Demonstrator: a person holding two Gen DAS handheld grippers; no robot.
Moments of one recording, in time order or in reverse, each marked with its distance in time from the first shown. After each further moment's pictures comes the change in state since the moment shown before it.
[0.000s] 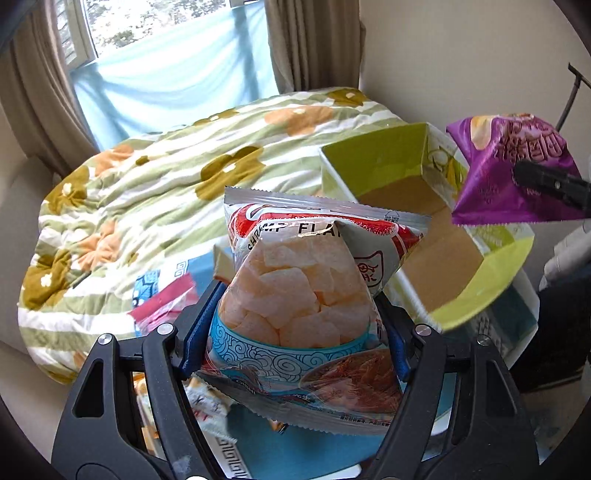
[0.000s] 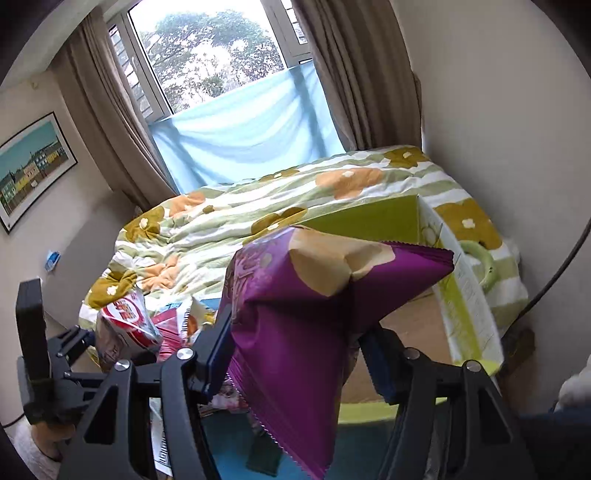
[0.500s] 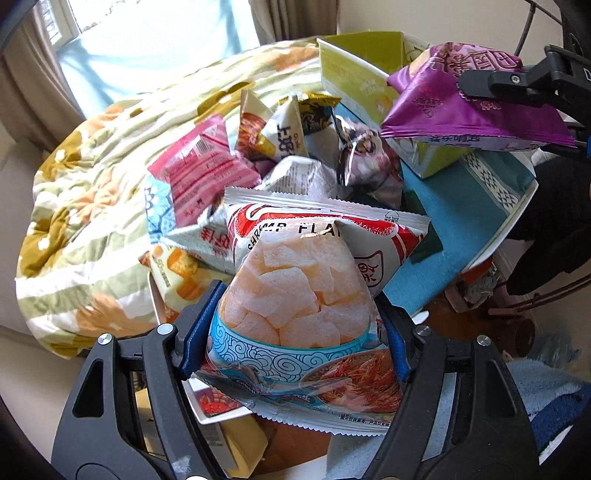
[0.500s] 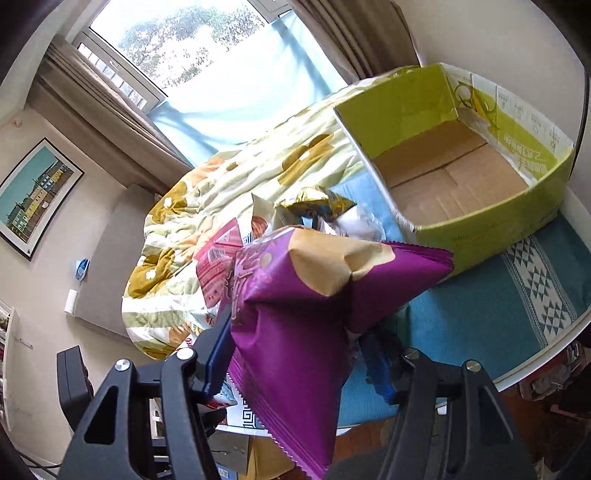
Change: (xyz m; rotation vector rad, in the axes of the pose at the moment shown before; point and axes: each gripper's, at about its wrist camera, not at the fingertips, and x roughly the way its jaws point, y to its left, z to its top) left arm -0.044 0.066 -0.189 0.116 0.134 -0.042; right arm 0.012 0.100 -0.134 0.253 0.134 0.123
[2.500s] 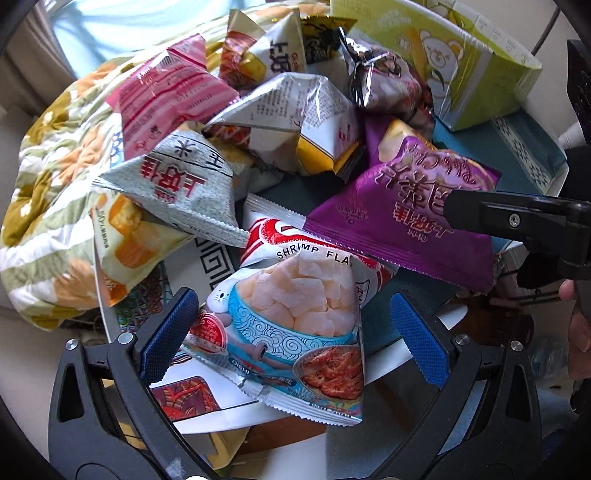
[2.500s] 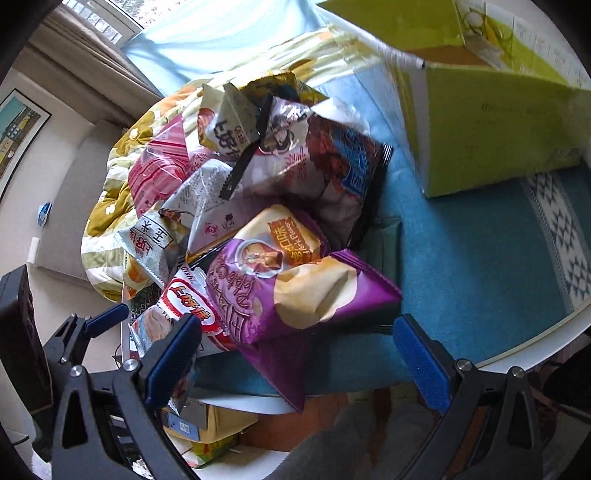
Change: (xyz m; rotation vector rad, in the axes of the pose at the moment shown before) left arm 0.095 -0.003 -0.037 -0.044 0.165 -0.017; right arm 0.093 -0.027 -0.057 -0.033 0.280 -0.100
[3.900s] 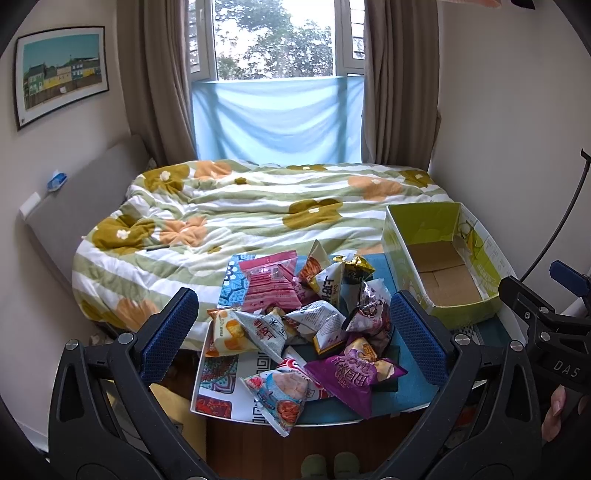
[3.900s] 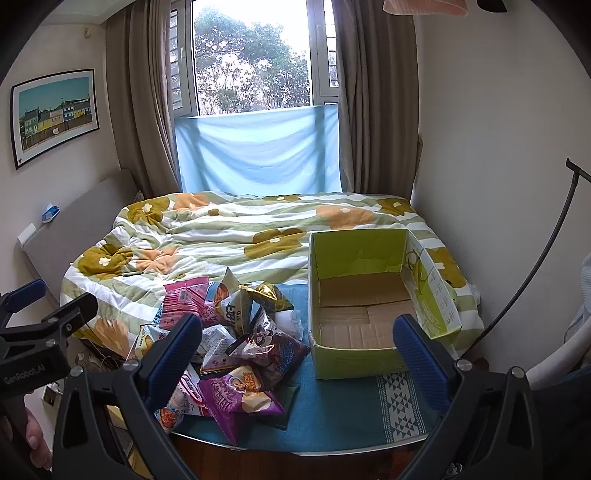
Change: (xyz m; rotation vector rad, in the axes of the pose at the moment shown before) left arm -0.272 -0.043 0.022 -0.383 -0.570 0.255; right arm -0.240 0.048 0.008 -0.365 -0.579 -0.223
